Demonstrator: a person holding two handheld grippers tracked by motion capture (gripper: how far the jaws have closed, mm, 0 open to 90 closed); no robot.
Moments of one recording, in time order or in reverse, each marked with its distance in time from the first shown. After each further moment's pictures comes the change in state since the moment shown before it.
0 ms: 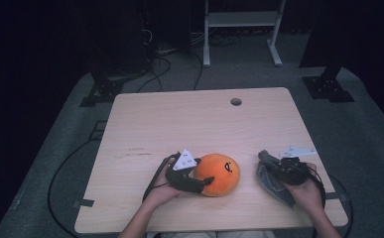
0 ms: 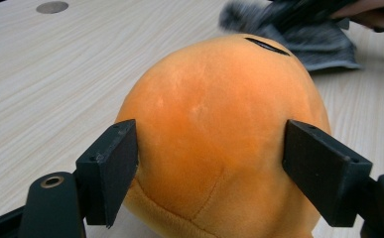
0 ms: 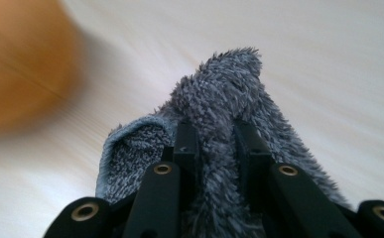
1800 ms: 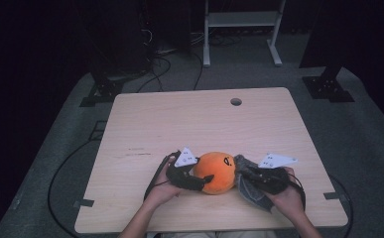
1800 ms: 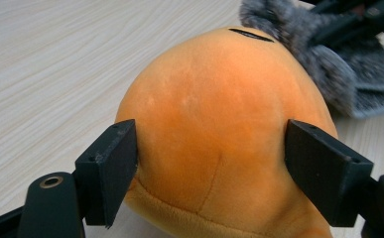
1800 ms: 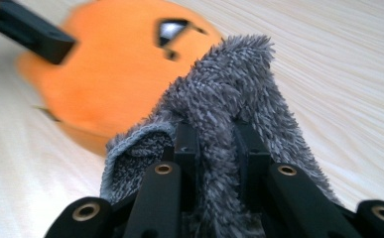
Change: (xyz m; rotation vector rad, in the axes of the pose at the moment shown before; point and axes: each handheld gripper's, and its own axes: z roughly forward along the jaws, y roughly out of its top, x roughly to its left) left arm 0.004 0.000 0.003 0.032 0.009 -0.011; right arm 0.059 0.011 0.011 -0.051 0.141 -0.147
